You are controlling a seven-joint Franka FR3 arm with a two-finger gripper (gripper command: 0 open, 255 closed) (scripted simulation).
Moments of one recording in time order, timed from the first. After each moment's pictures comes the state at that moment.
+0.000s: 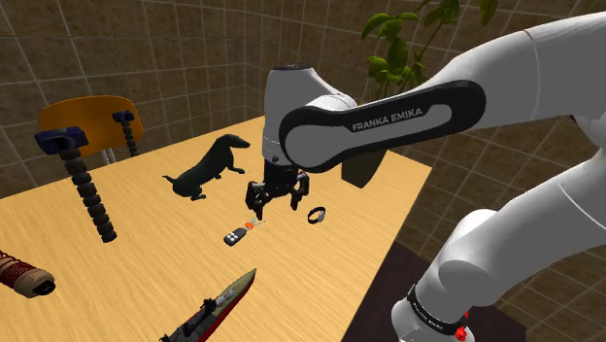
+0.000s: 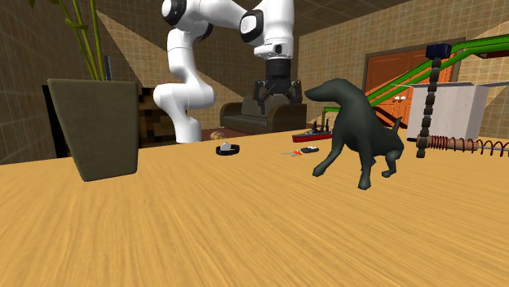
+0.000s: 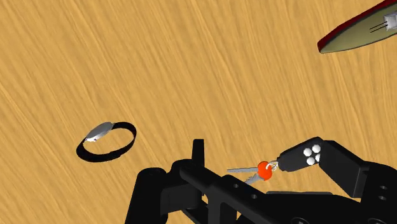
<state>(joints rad) -0.02 -0.35 0.47 -2.39 0.19 2.06 0.64</state>
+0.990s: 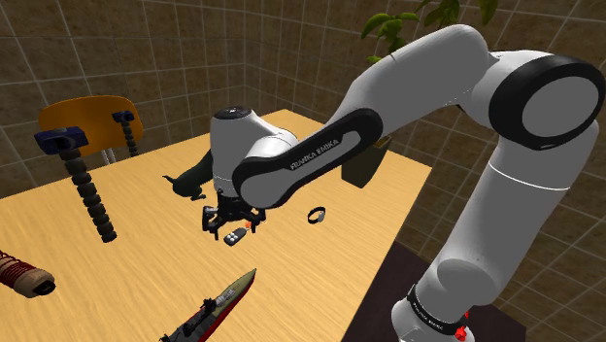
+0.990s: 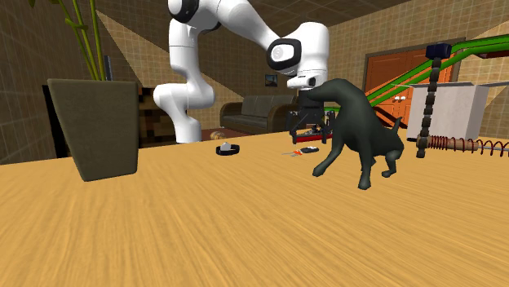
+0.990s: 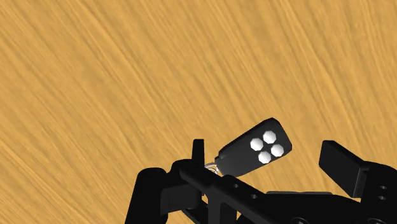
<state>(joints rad) -0.04 0.10 0.60 -2.20 -0.09 2.30 1.07</state>
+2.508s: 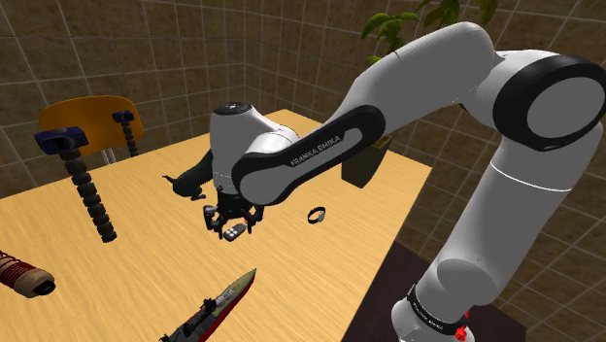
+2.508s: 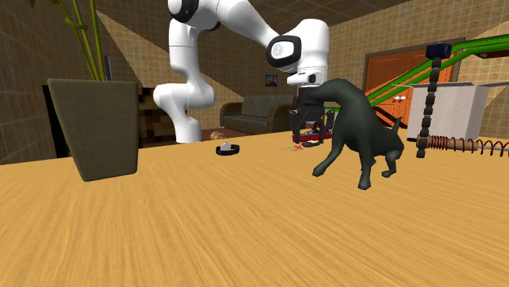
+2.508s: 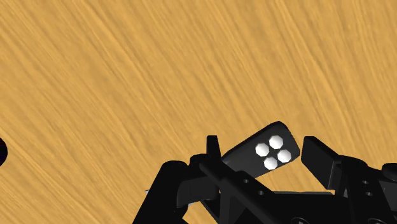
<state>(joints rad) -0.05 0.09 0.60 -2.19 -0.08 2.28 1.06</state>
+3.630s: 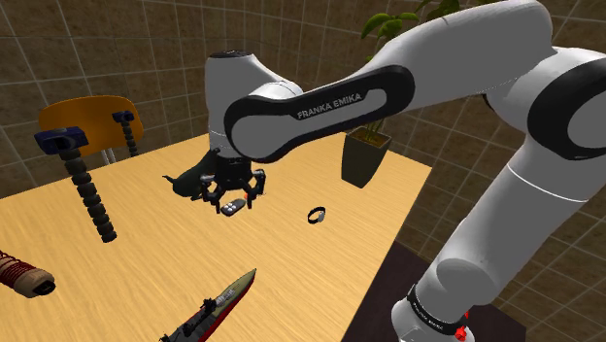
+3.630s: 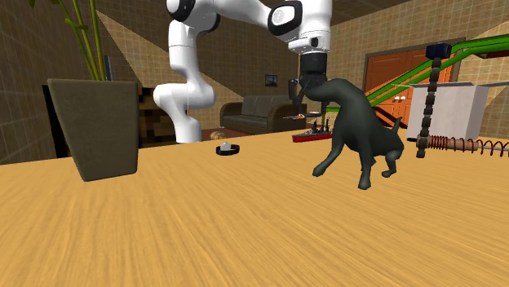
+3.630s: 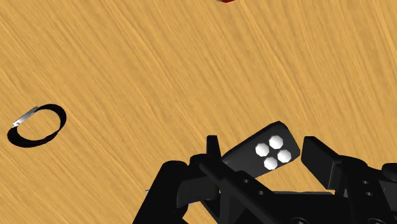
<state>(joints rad) -0.06 -0.03 0.60 -2.07 0.01 2.06 0.99</state>
